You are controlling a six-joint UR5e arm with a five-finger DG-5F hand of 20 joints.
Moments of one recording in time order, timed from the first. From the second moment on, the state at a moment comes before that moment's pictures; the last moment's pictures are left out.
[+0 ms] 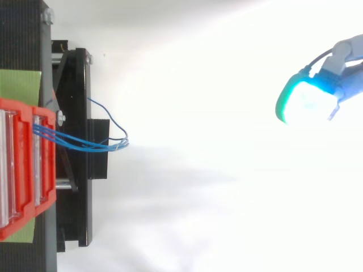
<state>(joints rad) 0.18 -1.81 -1.61 -3.06 -1.22 -0.11</state>
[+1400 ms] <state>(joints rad) 0.20 -2.11 -1.53 -2.75 -1.08 -0.13</state>
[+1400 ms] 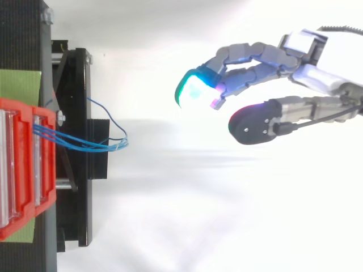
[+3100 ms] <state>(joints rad) 0.25 -2.37 -1.26 -2.62 -1.09 -0.21</state>
